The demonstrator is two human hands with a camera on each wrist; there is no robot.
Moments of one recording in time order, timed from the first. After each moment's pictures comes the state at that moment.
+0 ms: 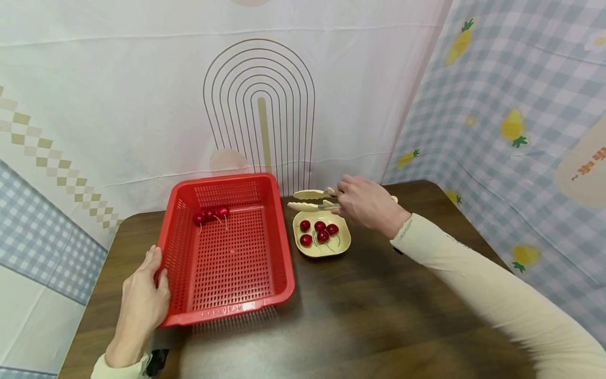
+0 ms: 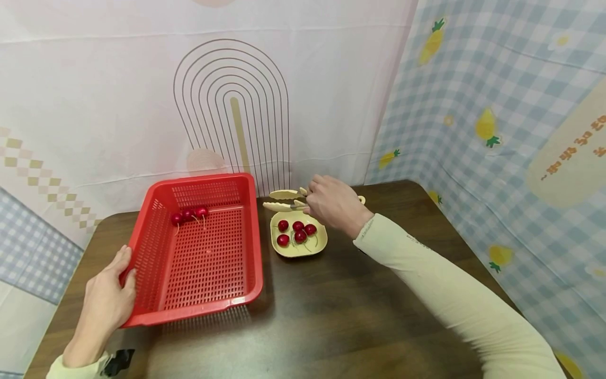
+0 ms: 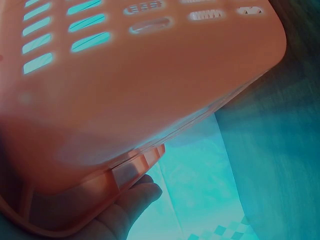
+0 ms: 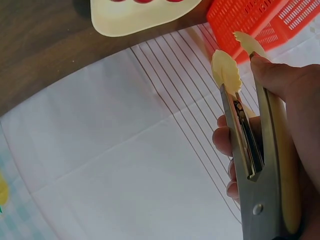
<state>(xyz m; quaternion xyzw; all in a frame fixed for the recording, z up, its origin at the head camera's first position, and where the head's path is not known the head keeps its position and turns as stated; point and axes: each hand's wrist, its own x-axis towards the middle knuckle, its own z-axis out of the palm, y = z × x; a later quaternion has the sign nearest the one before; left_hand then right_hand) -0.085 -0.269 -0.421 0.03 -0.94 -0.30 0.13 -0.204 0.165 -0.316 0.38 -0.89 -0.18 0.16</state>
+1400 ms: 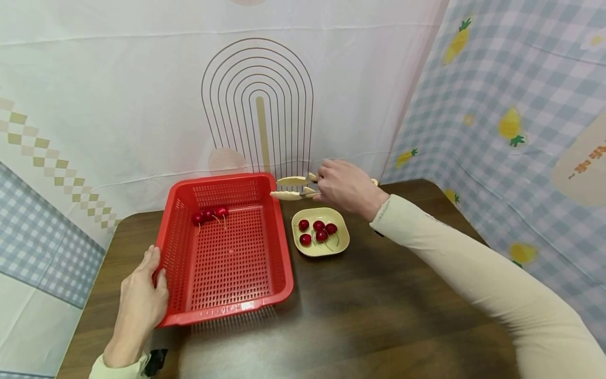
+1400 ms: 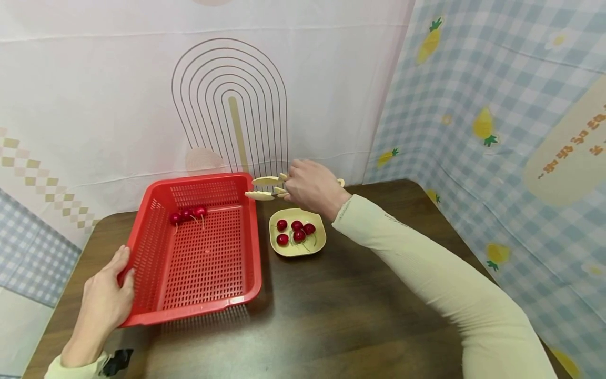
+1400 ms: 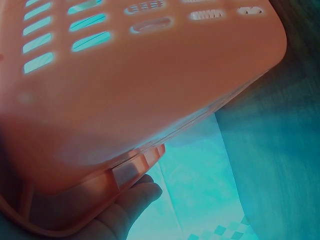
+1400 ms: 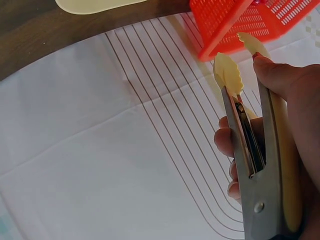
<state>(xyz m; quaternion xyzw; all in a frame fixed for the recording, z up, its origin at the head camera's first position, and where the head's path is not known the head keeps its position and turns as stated) -0.084 -0.269 -0.420 0.03 -0.94 -0.30 0.13 -0.224 0.131 -0.289 0.41 -0.88 -0.17 0.16</state>
